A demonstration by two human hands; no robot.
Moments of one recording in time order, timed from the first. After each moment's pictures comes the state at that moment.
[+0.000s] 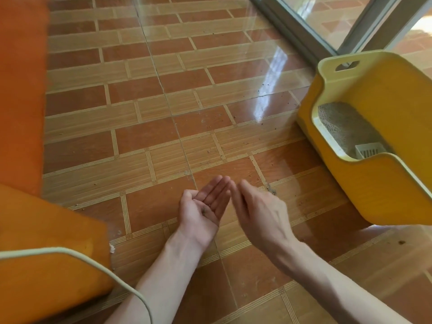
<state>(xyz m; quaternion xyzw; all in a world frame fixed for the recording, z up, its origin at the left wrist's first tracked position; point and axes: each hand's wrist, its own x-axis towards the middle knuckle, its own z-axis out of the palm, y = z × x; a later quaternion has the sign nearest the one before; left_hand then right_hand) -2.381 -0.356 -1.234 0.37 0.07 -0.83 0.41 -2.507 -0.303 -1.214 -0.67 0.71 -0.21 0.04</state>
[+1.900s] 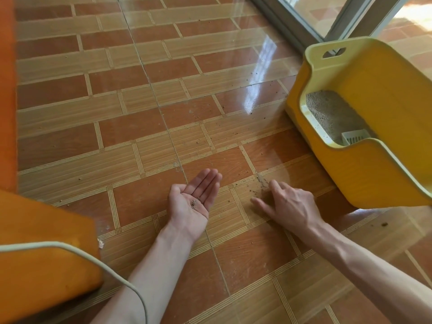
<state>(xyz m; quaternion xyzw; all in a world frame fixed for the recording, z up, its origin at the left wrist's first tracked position) -2.380 -0.351 -1.241 0.38 0.06 -0.82 0.42 -2.615 -0.276 -1.271 -0.69 0.72 0.02 -0.04</state>
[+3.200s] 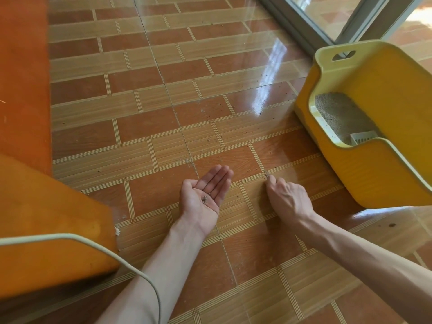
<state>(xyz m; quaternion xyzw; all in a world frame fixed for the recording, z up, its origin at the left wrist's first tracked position) -2.376 -0.341 -1.228 0.37 0.05 -0.82 0.43 -2.579 -0.298 -1.257 -0.58 0.80 0.07 0.09</state>
